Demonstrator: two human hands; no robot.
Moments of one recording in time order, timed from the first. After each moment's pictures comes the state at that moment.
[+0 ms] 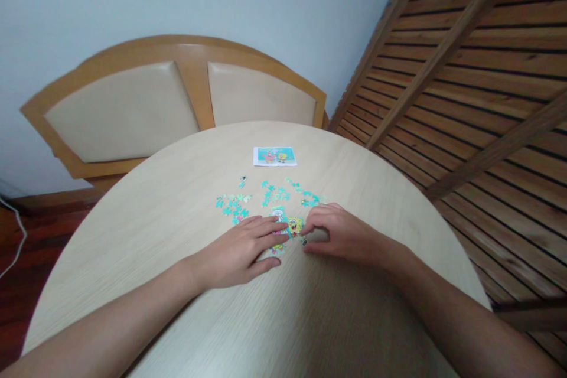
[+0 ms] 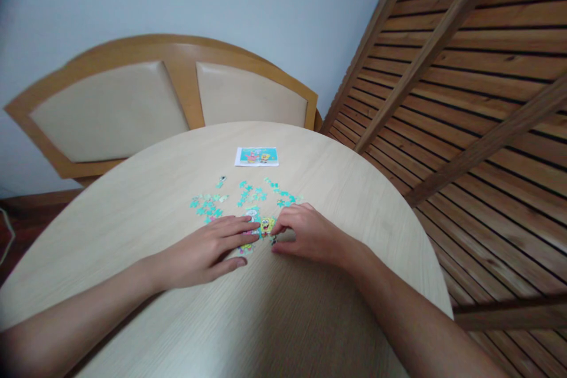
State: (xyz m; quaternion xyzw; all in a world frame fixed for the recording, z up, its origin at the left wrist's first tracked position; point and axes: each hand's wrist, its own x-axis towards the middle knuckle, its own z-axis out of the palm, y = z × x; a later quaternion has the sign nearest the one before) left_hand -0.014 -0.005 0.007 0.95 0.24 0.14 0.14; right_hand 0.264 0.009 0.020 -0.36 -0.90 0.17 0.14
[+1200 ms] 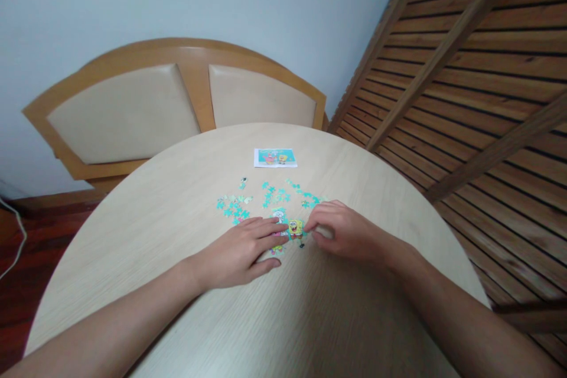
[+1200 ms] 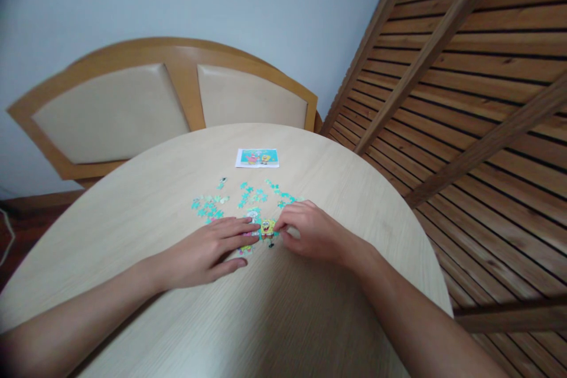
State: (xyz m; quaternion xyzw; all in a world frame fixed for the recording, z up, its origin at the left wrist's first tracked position) left_hand -0.015 -0.002 0.004 0.96 0.24 0.13 0.12; right_hand 0.269 0.010 0.023 -0.33 -0.92 0.12 0.18
